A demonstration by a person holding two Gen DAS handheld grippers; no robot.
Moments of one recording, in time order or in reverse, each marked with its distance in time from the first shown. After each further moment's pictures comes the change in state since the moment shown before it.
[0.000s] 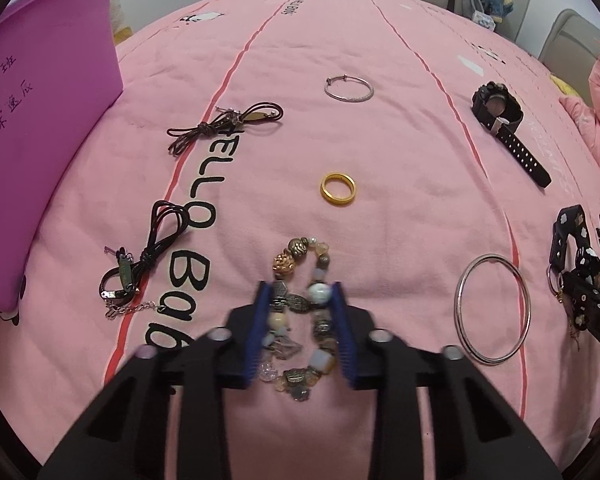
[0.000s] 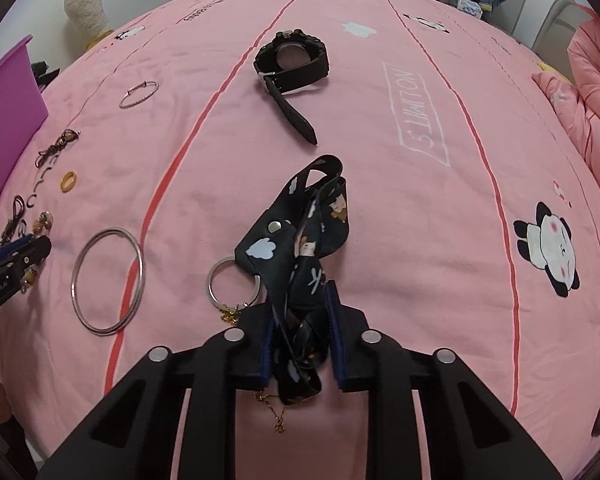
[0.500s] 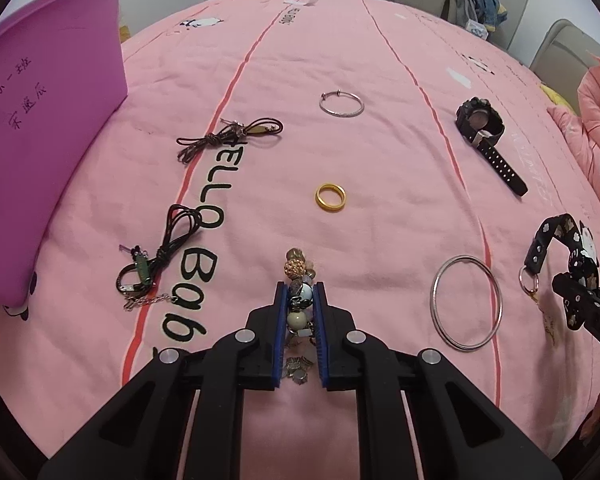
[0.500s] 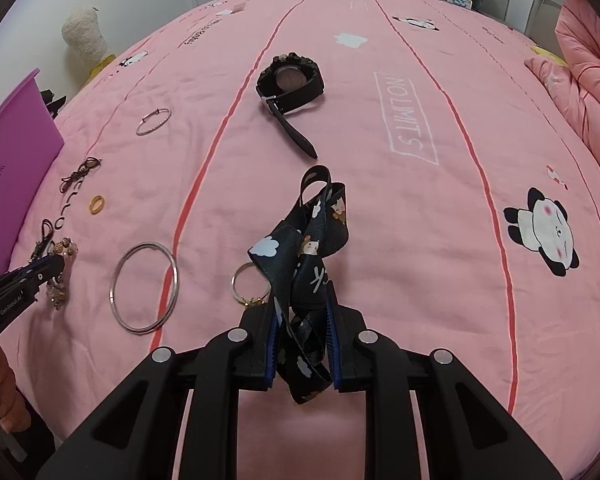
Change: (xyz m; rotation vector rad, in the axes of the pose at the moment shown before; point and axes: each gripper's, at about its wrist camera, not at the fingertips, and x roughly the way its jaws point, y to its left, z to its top) left arm -0.026 0.006 0.001 -0.010 -0.015 -0.049; right arm -0.030 -0.007 -0.003 0.069 -0.032 0.067
